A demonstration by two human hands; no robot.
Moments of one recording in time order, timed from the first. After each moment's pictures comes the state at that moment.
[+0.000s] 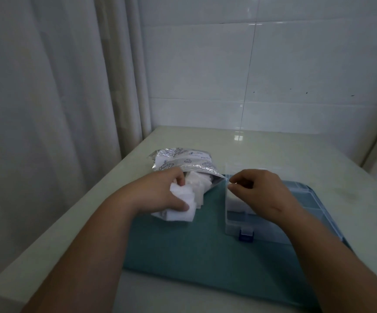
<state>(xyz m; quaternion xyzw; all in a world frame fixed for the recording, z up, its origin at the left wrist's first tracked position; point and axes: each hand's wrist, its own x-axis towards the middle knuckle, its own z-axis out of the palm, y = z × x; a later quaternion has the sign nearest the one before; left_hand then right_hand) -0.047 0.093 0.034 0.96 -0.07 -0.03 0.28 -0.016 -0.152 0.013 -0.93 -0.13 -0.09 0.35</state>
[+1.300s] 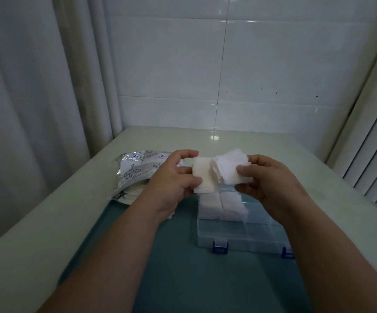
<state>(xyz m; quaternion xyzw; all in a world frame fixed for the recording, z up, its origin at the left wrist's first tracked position) 0.010 0.007 0.008 0.63 -0.10 -0.03 0.77 -0.002 -0.192 0.032 -0.67 0.01 -0.01 0.74</state>
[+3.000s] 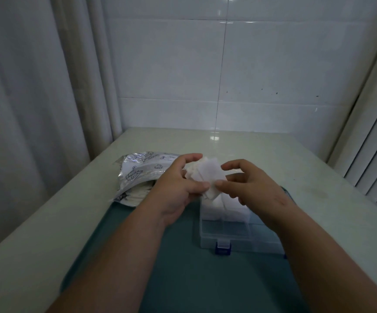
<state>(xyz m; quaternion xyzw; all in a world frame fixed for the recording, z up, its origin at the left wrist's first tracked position) 0.004 0.002 0.007 0.62 -0.08 -0.04 0.78 -0.007 -0.172 0.021 -0.84 -0.07 -0.02 0.54</state>
